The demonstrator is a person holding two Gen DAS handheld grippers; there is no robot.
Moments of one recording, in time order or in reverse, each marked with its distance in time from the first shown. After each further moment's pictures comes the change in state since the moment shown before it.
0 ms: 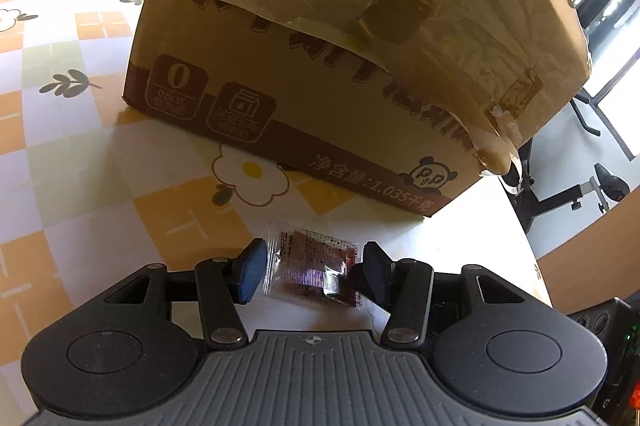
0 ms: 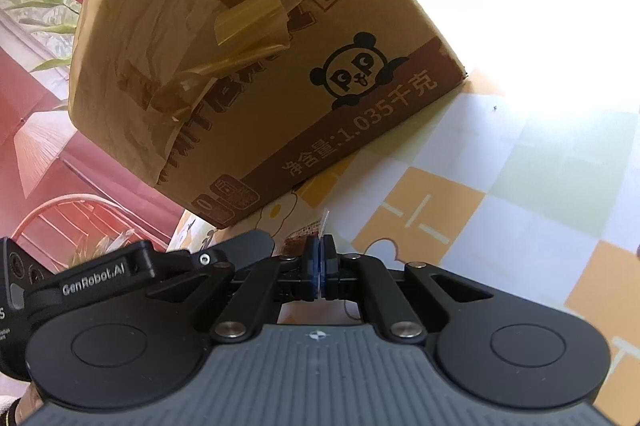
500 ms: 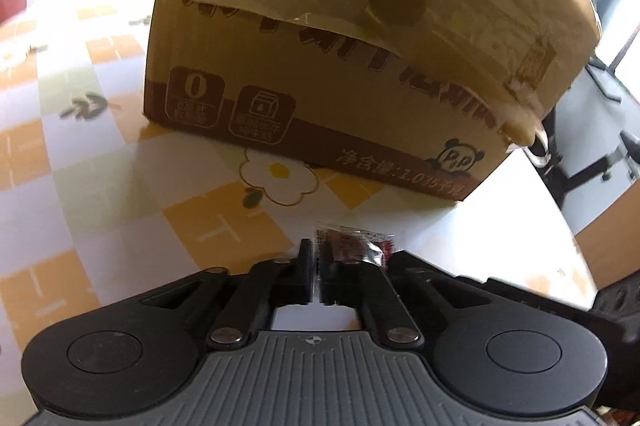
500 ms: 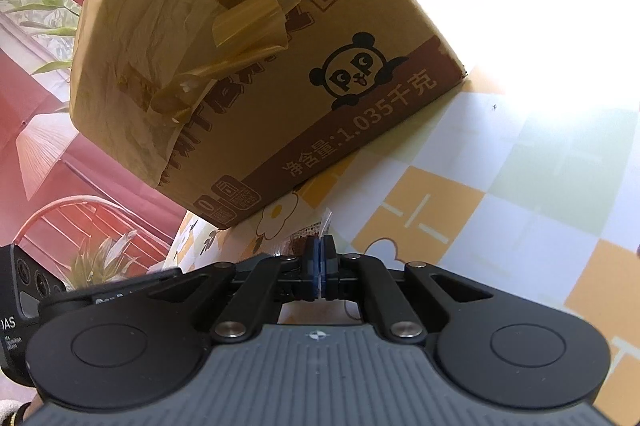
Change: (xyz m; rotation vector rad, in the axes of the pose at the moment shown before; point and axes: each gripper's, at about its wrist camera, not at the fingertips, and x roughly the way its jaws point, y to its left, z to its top) left arm 0.000 0.001 -0.004 0.116 -0.010 0.103; right arm -0.002 -0.001 -0.001 0.007 -0.003 0.008
